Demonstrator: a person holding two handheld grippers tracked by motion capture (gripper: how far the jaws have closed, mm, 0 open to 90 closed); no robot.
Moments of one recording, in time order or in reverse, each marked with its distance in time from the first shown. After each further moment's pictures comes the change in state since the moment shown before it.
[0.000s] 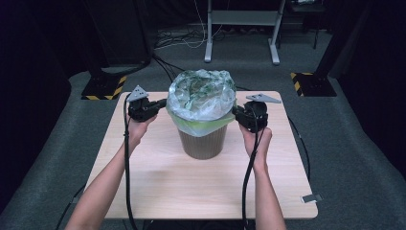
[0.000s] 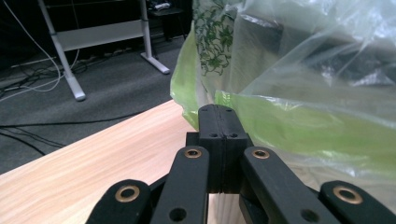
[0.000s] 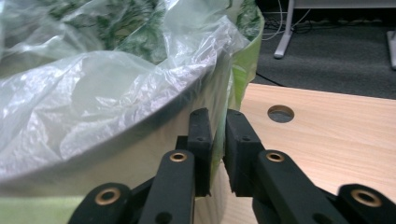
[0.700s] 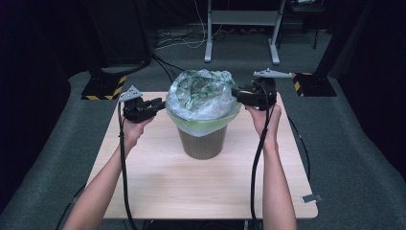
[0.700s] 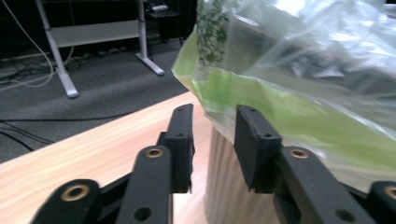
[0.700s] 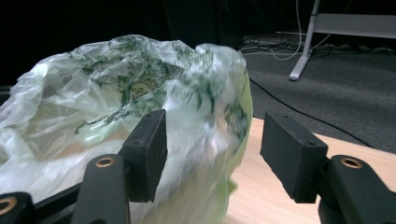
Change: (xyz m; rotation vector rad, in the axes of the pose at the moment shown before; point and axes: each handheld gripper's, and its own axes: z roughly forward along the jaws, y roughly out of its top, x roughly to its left) left arm -0.001 -0.002 -0.021 -0.018 -0.031 -0.047; right arm -0.022 0.065 -0.001 -0.023 0.094 -0.079
